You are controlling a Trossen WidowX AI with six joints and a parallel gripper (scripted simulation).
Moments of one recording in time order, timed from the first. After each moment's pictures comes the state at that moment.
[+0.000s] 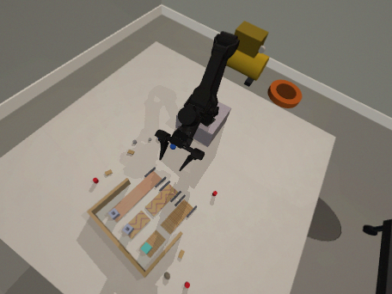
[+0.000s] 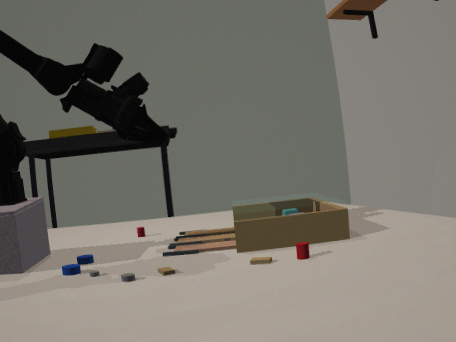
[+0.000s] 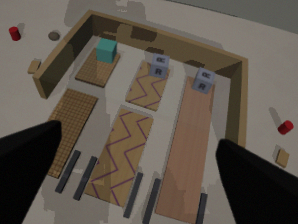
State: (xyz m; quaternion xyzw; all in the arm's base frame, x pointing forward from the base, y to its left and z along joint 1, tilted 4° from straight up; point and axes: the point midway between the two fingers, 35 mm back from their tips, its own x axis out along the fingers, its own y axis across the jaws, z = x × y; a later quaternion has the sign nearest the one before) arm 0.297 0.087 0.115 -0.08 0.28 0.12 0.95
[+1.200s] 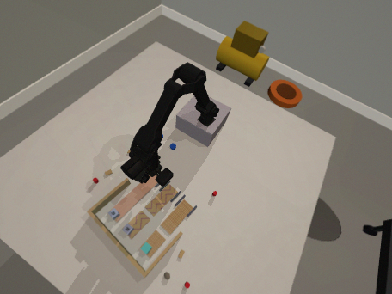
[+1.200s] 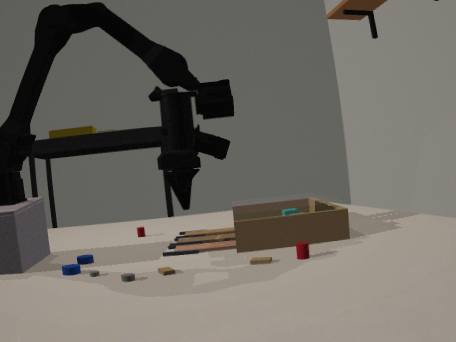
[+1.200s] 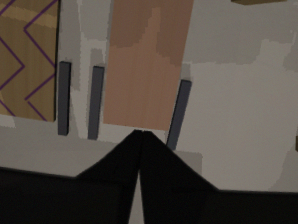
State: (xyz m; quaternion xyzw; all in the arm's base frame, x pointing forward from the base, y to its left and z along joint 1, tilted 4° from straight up) arm 0.363 0.018 0.004 -0.05 0.69 -0.01 0.72
